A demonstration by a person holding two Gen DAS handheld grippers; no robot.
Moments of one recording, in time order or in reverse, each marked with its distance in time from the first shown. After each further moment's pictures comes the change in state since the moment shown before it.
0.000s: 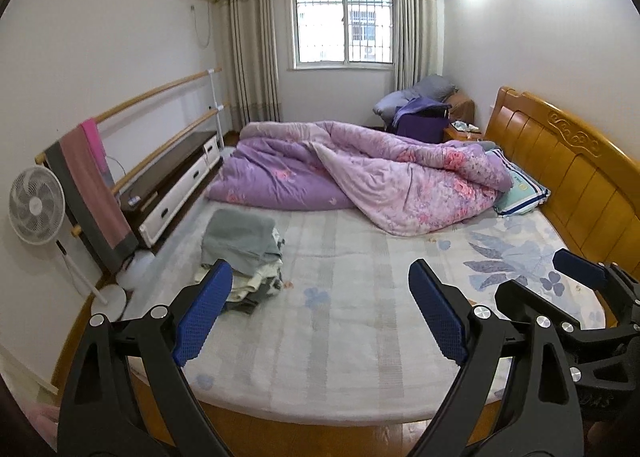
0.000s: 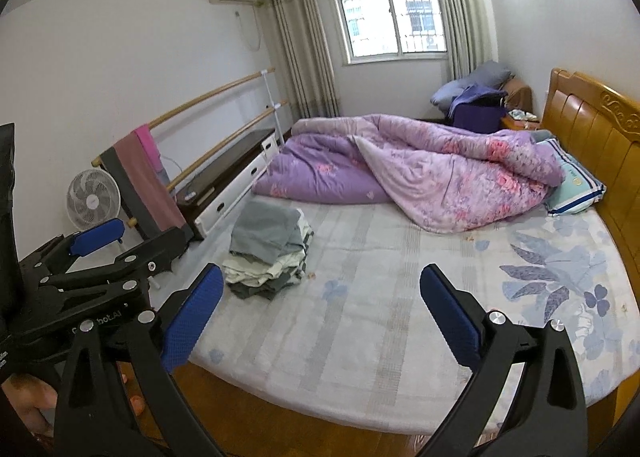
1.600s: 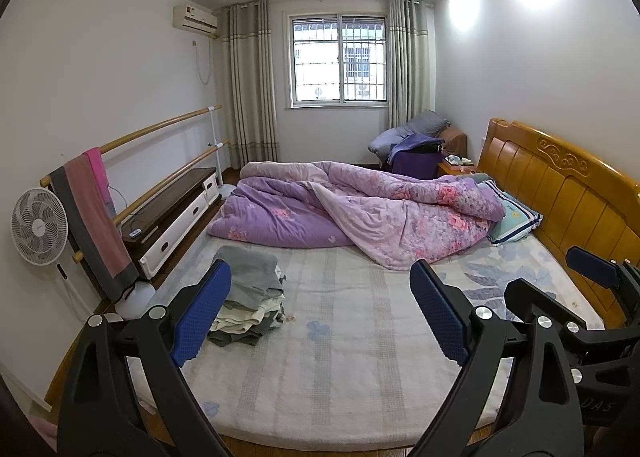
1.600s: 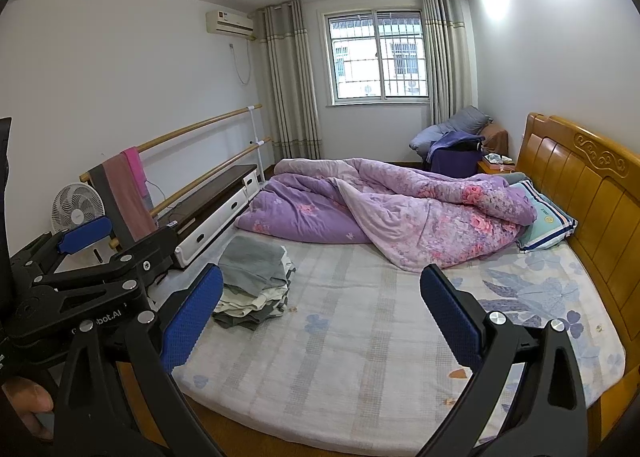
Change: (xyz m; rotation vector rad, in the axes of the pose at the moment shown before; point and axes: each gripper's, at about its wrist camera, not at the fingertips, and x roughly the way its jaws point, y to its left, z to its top) left arm -0.042 0.029 0.012 0.006 -0.139 -0.024; right arm -0.052 0.031 0.010 -0.058 -0.134 -0.091
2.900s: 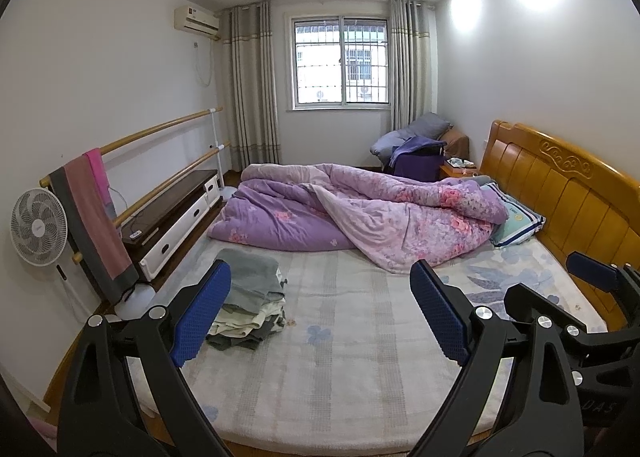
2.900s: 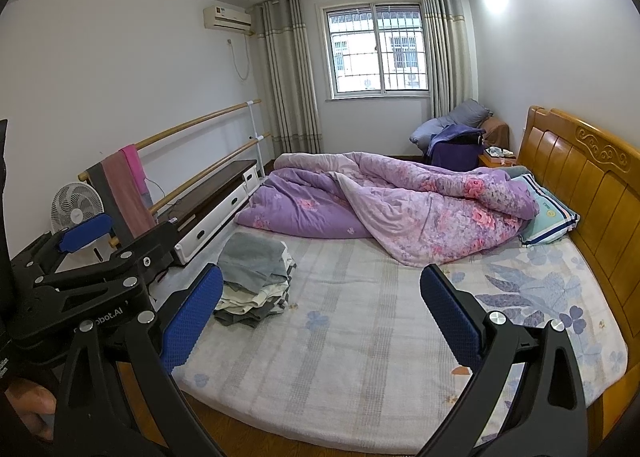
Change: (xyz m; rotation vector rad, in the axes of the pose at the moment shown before) left arm 0.022 -0.002 -0.005 -0.004 -0.009 0.003; right arm 0.013 -0.005 0.001 0.010 0.023 0.000
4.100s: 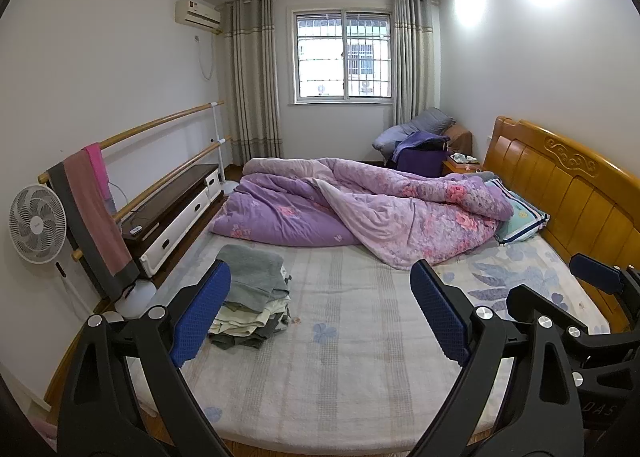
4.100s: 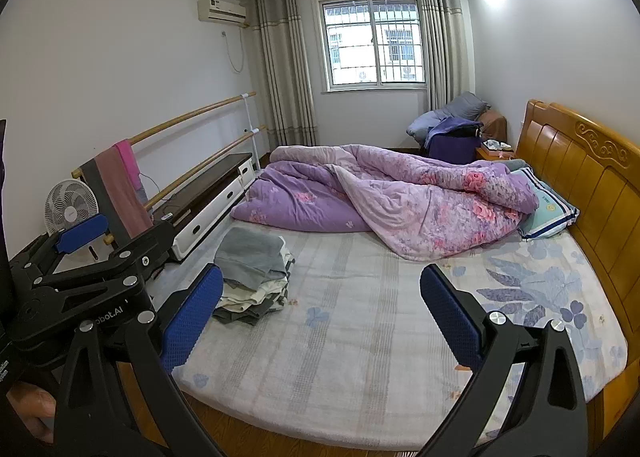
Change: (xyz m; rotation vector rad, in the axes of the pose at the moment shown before) left arm 0.014 0.010 0.000 0.001 0.017 0.003; right arm 0.020 -0.001 -0.005 0.006 0.026 -0.009
